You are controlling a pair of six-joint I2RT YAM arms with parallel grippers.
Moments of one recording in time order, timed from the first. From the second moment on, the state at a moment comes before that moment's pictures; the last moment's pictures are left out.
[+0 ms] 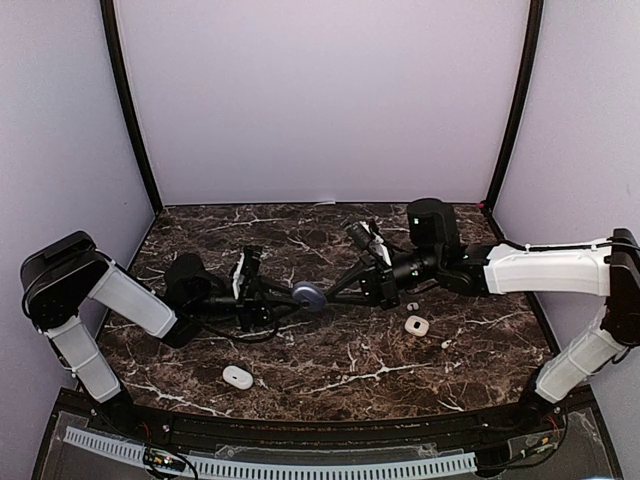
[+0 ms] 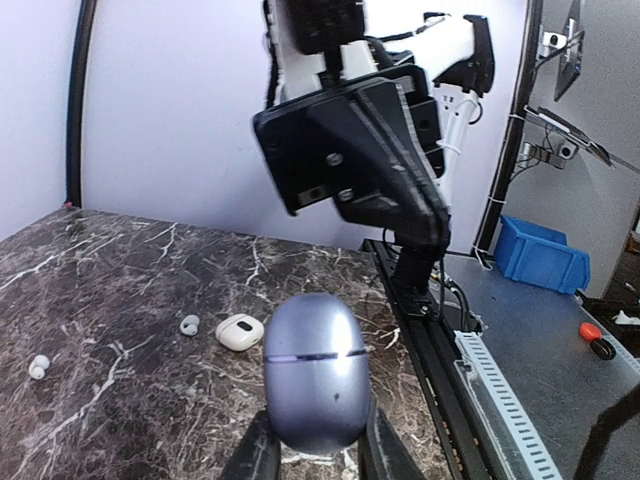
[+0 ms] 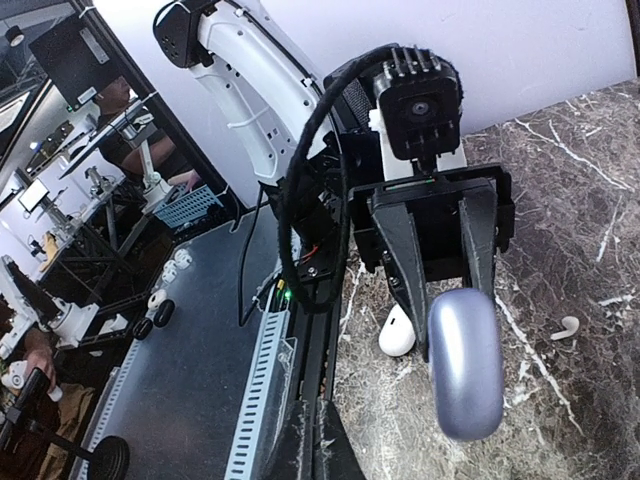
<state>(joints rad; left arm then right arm) -0.70 1.68 0.49 1.26 0.86 -0.24 0.83 1.49 0.93 0.22 -1.00 0.23</state>
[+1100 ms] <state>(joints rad) -0.11 1.58 0.51 0.46 0.58 -0.67 0.77 1.45 0.80 0.22 -0.36 0.27</state>
